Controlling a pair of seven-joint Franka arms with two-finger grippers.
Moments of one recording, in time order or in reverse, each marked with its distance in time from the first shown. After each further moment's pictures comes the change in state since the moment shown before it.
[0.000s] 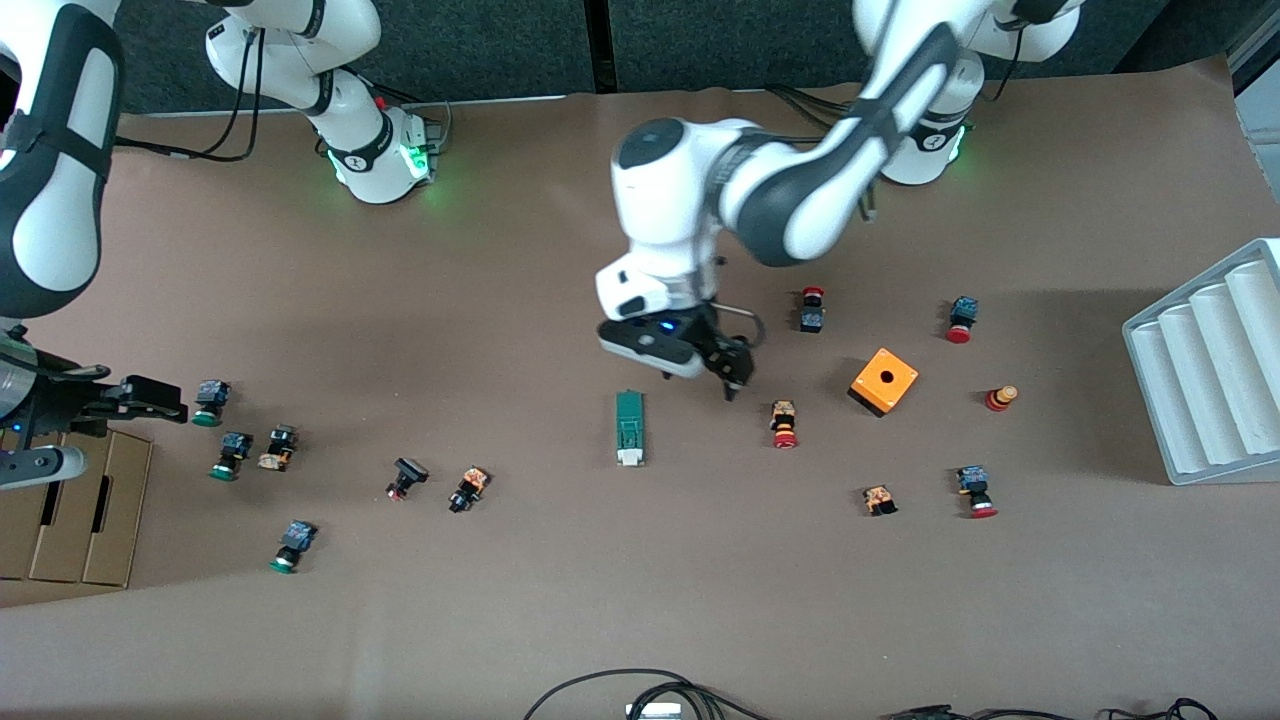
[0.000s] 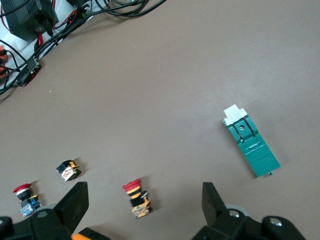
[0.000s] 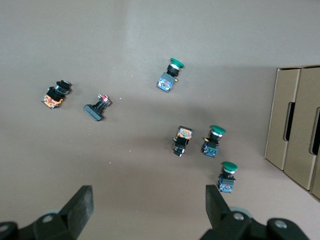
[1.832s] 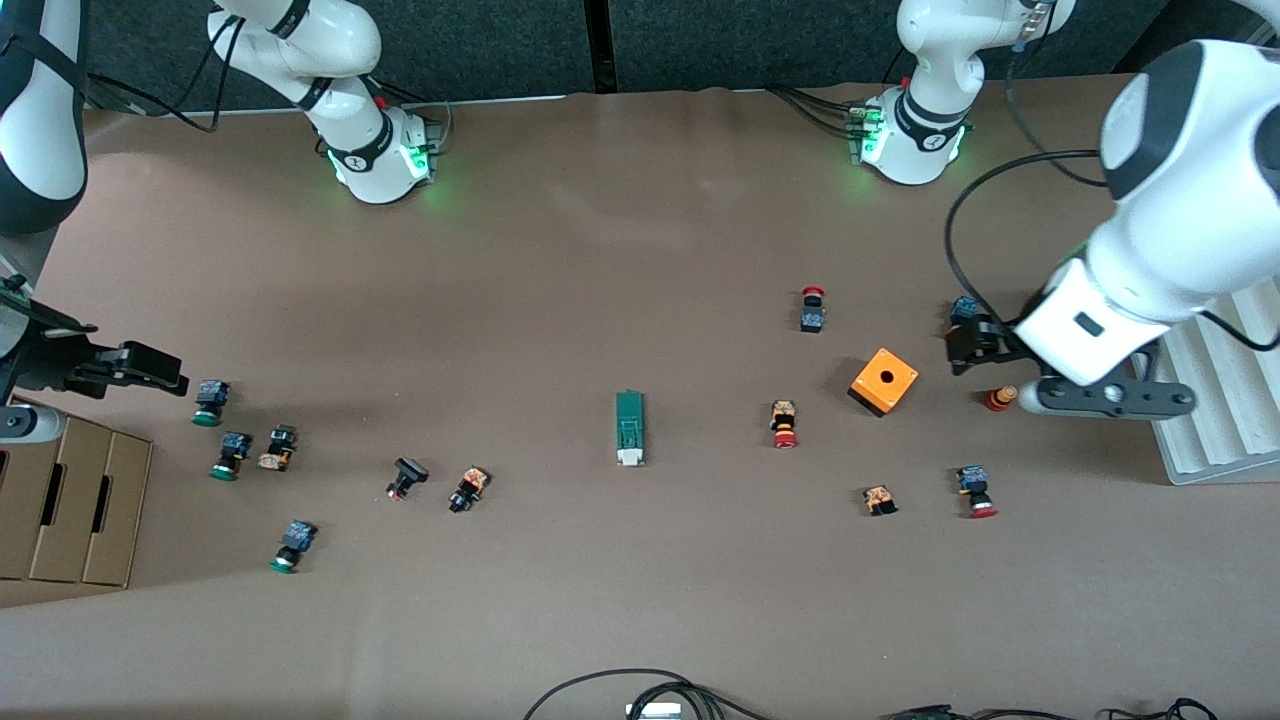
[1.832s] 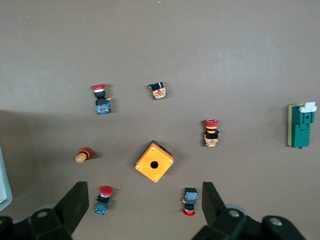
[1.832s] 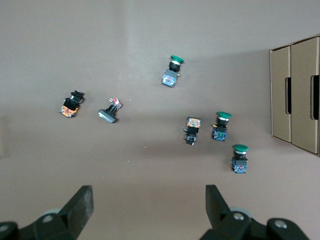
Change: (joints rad) left arm 0.532 -0.185 0.005 0.143 -0.463 -0.428 0.278; right arm -0.467 -0.158 0.613 -0.067 -0.173 -0.003 0.295
